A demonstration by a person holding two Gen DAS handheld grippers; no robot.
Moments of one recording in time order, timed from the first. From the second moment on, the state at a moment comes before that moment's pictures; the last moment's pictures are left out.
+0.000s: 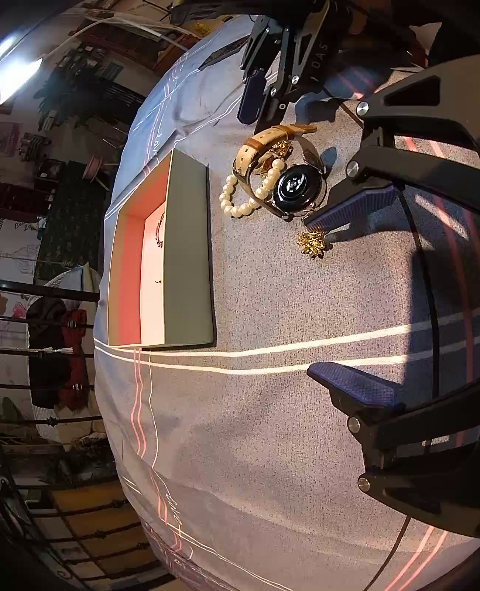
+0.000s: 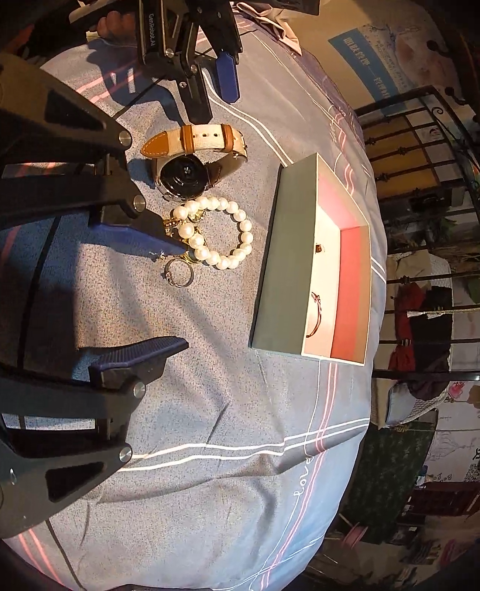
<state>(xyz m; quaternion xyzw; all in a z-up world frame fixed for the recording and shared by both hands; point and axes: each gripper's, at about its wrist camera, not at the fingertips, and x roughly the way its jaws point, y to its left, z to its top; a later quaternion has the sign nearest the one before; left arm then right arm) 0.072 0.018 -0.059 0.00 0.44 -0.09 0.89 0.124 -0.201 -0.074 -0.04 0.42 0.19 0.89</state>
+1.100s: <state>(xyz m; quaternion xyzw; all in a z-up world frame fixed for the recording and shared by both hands) 0.082 -0.002 -0.061 0.02 0.44 -0.13 0.89 0.134 -0.180 -0.079 -0.06 0.43 0.24 0.87</state>
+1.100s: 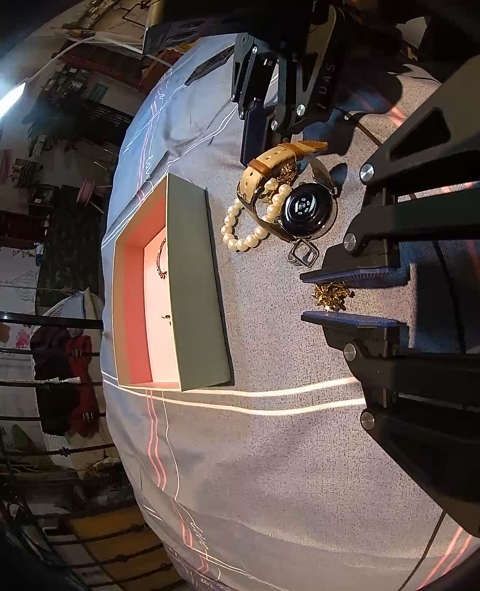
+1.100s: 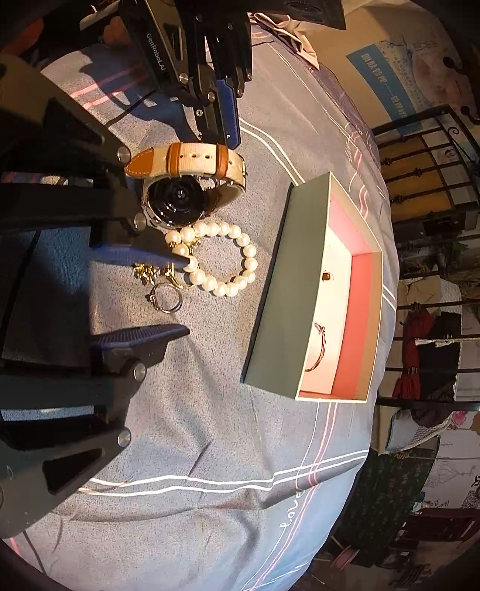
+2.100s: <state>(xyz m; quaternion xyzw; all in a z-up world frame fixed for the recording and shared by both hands) 0.087 0.005 -0.041 -0.02 0.43 -0.14 0.89 0.128 -0.221 -0.053 0.09 0.39 0.28 0.87</state>
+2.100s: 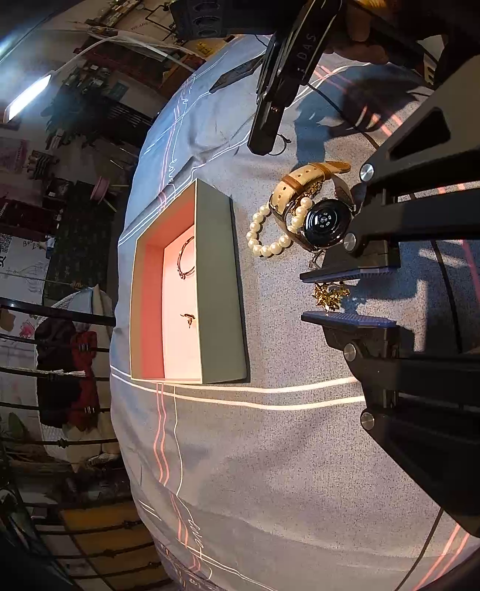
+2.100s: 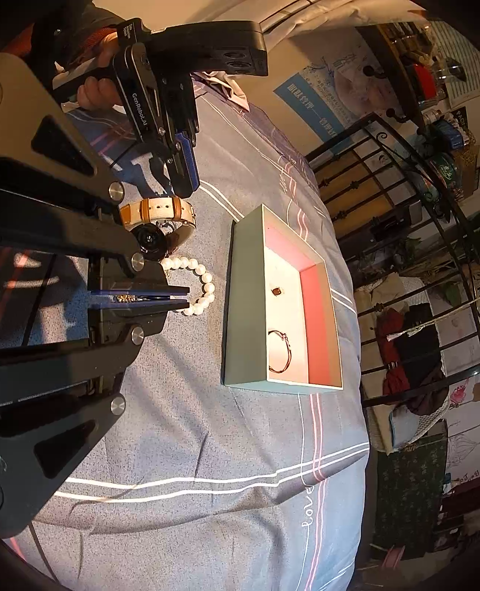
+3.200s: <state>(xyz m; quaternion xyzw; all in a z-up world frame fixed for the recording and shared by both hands) 0.254 -0.015 -0.024 -0.06 0.47 -0.10 0.88 0.252 -0.172 -0.031 0.00 0.38 0.25 0.89</state>
